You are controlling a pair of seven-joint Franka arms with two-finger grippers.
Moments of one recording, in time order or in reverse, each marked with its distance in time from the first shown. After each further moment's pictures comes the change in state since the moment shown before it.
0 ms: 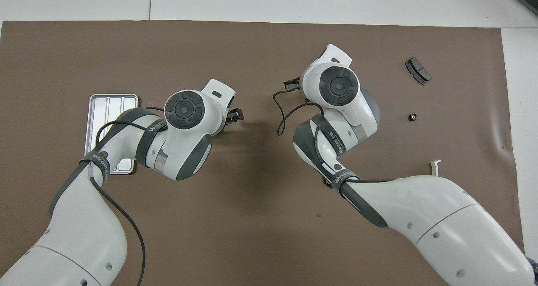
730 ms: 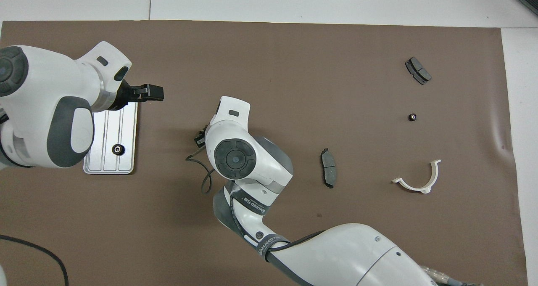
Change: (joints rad) left arm 0.266 -0.217 0.001 0.016 -0.201 -0.169 0.544; right arm 0.337 0.006 0.022 0.035 0.013 0.088 0.000
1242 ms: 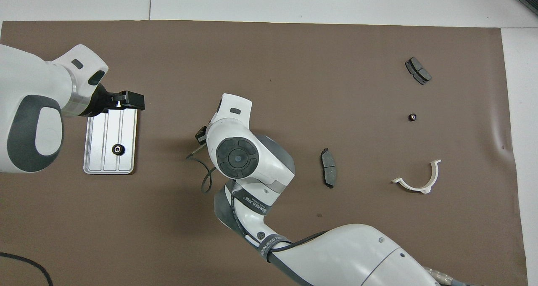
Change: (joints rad) left arm 0.079 -0.072 0.000 0.004 -0.005 -0.153 0.118; right arm 0.001 -0.004 0.011 -0.004 0.001 0.003 -0.002
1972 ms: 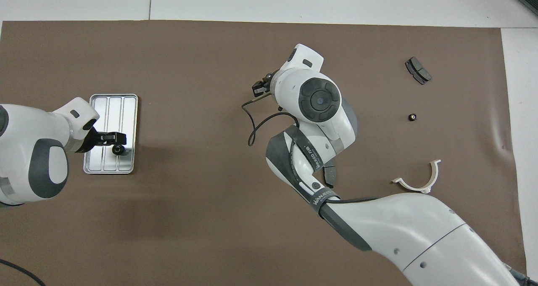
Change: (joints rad) left arm 0.146 -0.010 0.014 -0.318 0.003 0.269 0.204; right arm -0.204 -0.046 0.002 0.000 0.080 0.003 -0.113
